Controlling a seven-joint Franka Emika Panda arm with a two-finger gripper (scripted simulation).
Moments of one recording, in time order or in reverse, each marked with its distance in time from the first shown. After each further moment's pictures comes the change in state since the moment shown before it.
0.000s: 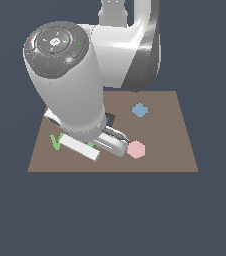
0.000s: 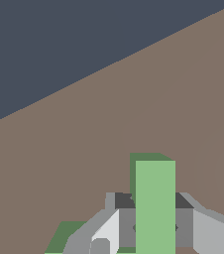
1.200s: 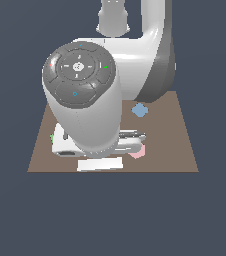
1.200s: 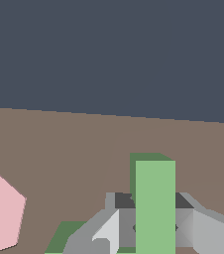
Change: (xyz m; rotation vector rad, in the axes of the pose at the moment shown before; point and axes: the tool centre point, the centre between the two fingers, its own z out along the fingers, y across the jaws) arm 0.019 -0.040 0.002 0.001 0.000 -0.527
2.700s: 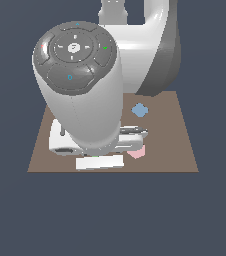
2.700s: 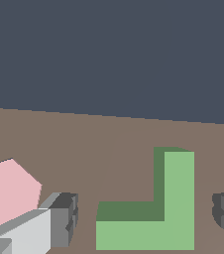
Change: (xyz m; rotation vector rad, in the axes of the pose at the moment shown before) arm -0.001 -0.001 -0.017 0.000 0.000 -0.003
